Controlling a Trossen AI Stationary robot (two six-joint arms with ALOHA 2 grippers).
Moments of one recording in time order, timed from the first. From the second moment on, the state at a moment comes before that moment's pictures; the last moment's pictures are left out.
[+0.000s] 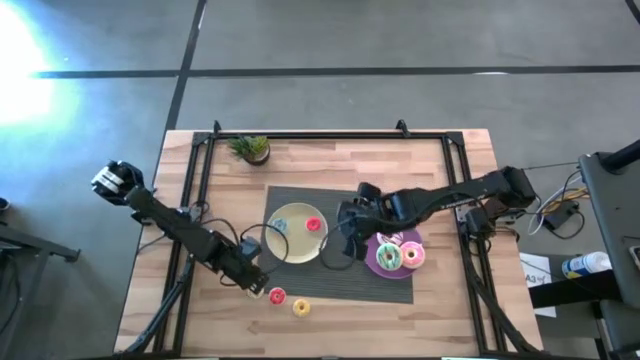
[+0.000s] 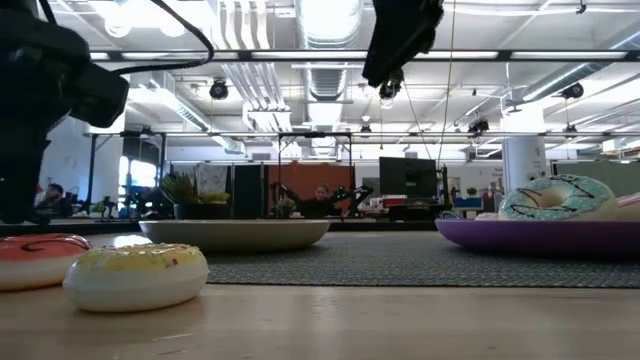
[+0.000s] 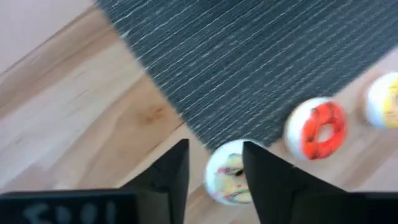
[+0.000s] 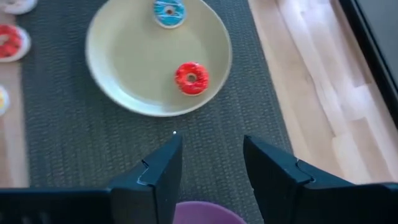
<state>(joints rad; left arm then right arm) -0.58 1.35 0.73 -0.57 -0.07 -1.50 0.21 1.69 1.51 -0.91 0.38 0.39</state>
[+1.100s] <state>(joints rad) -0.60 1.42 0.64 -0.39 0.07 -1.50 0.25 1.63 1.38 -0.81 0.42 0.49</state>
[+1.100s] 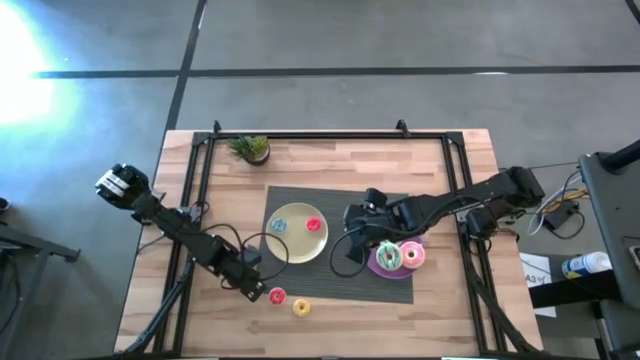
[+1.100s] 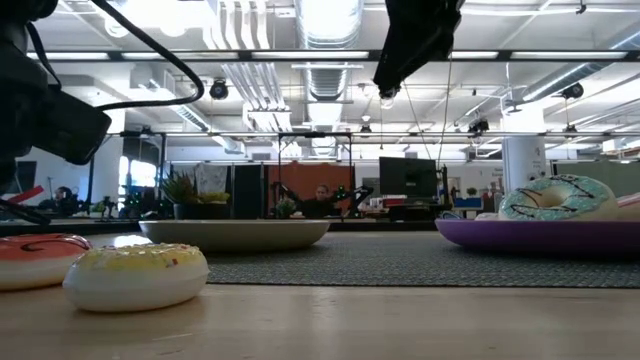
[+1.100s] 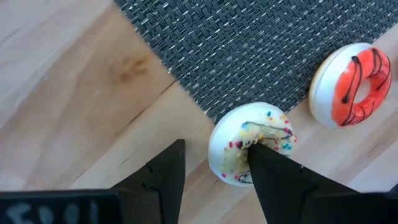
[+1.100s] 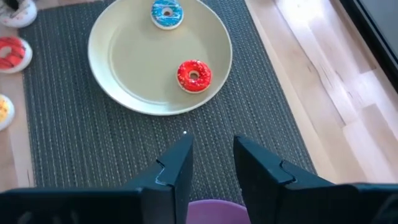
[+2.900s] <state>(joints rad) -0.08 1.44 0.78 -0.49 0.02 -0.94 0.26 1.59 1.38 -0.86 0.47 0.64</state>
